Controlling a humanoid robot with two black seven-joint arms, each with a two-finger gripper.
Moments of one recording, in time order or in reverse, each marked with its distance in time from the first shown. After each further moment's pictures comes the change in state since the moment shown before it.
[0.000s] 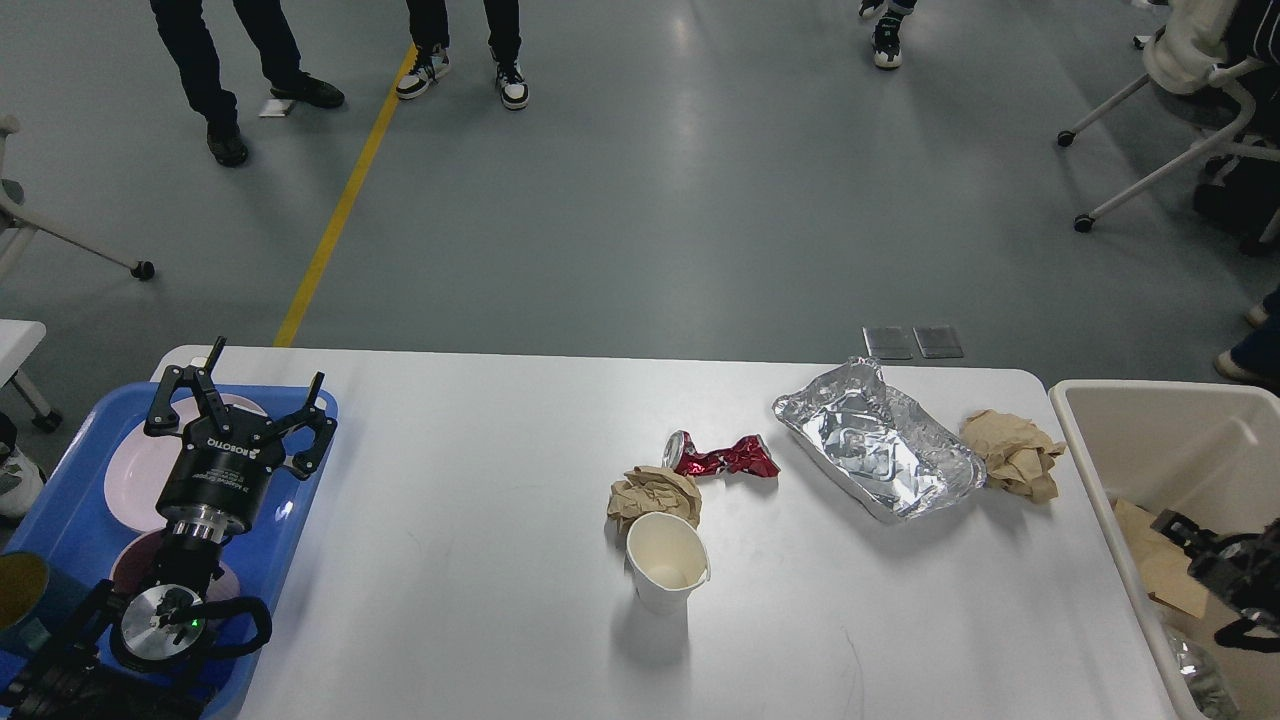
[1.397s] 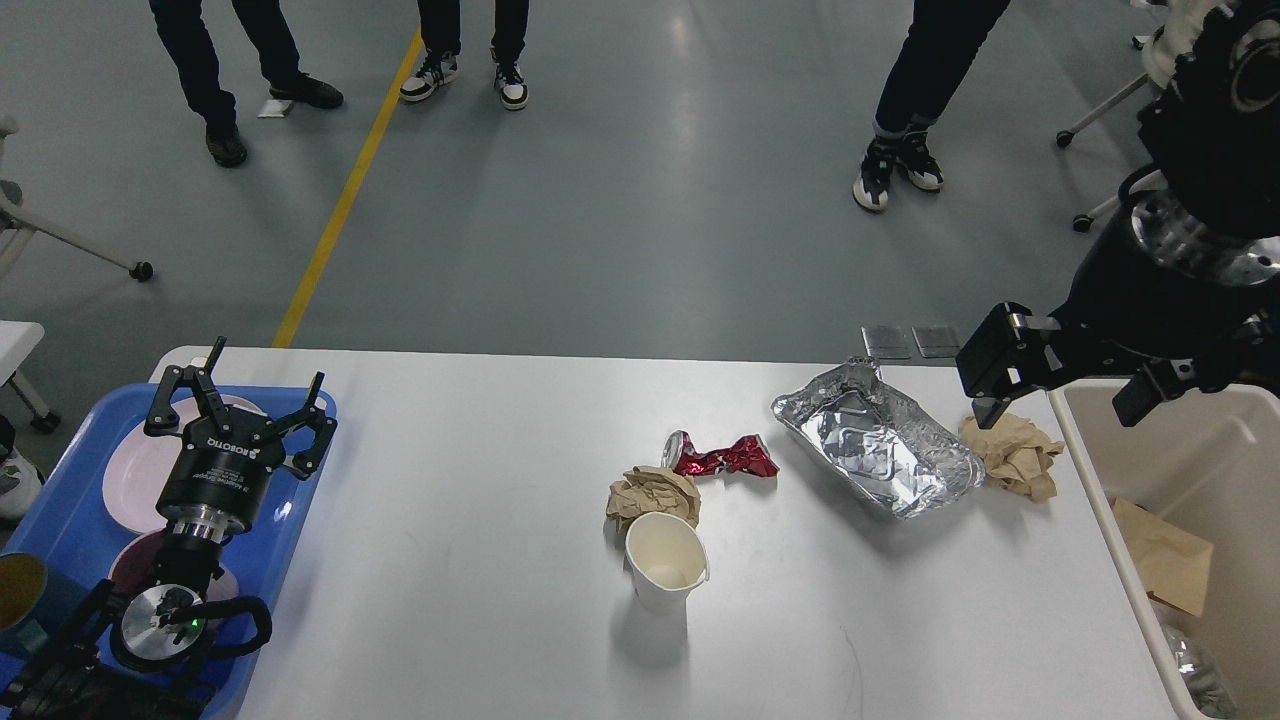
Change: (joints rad) left arm 0.000 0.000 0.000 0.000 -0.001 0.000 0.000; right arm 1.632 0.195 -0.487 1.183 0.023 0.757 0.001
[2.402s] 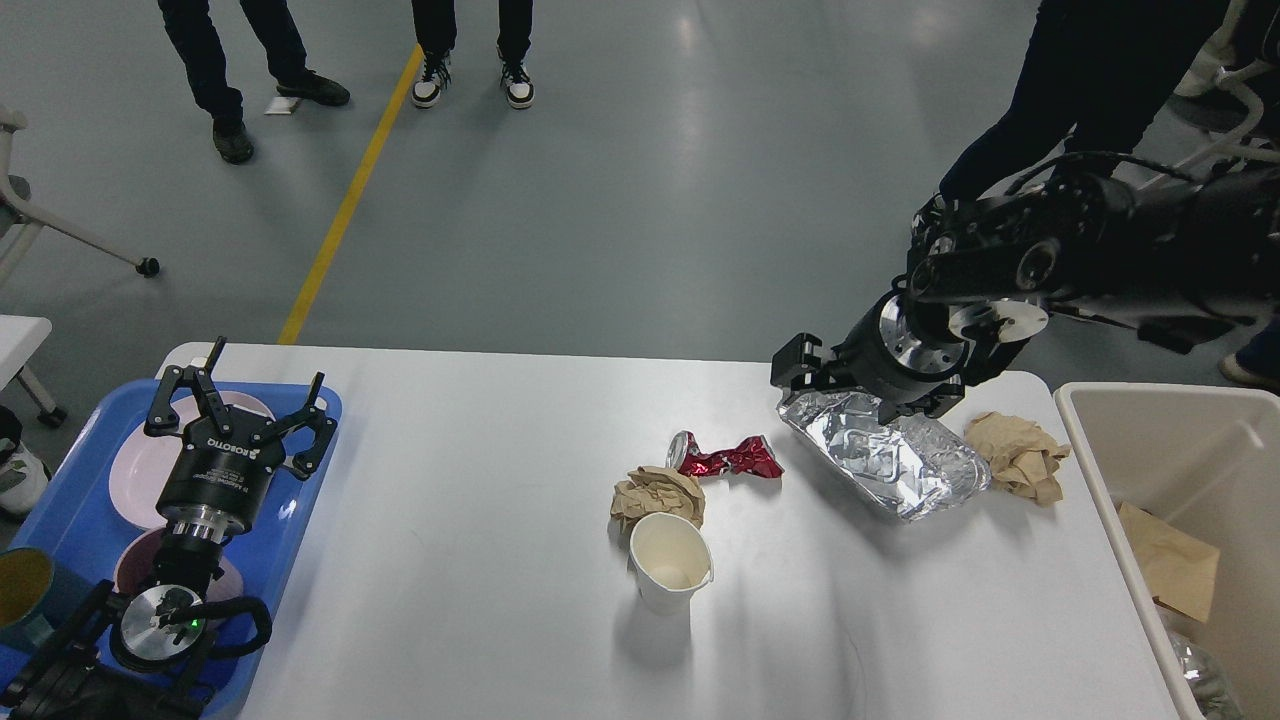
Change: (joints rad) left arm 0.000 0.000 0.000 0.000 0.001 0.000 0.002; right arm -0.696 0.215 0.278 -0.443 0.025 -0.490 0.006
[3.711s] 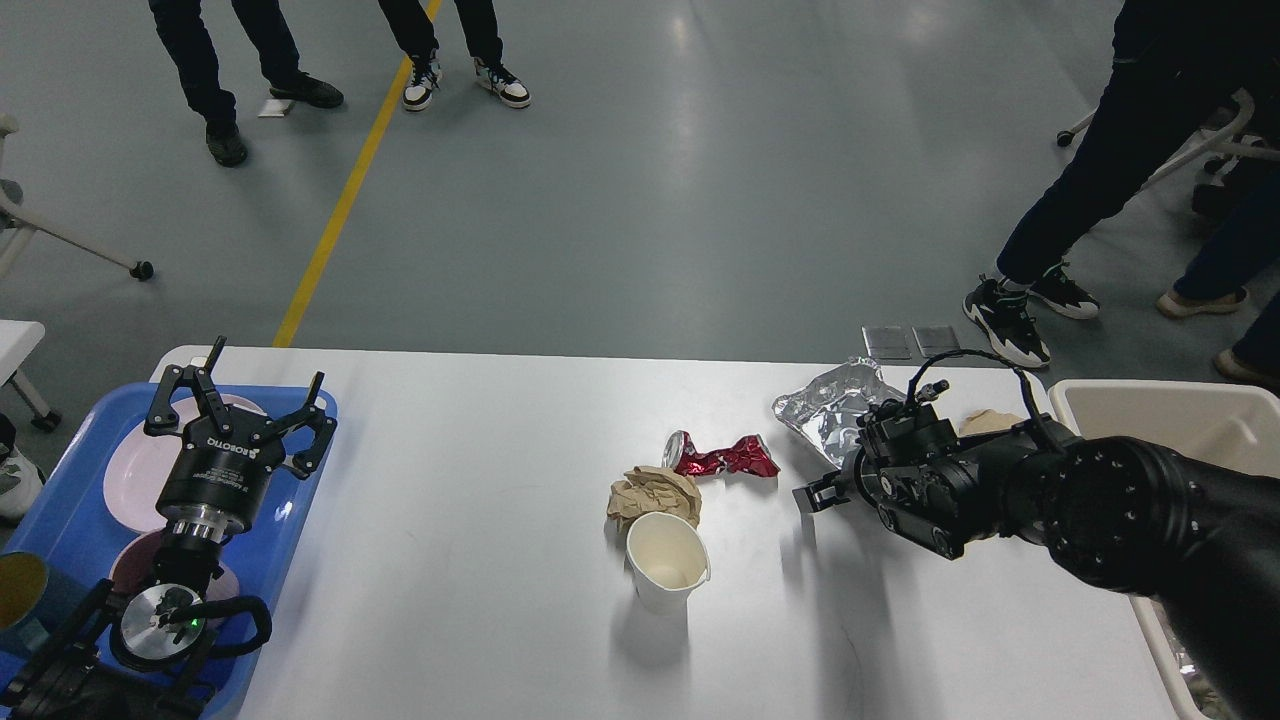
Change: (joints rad) left arm 0.000 0.000 -0.002 0.000 0.000 0.000 0.000; right arm -0.682 0.159 0.012 -0.632 -0.615 -0.196 0.120
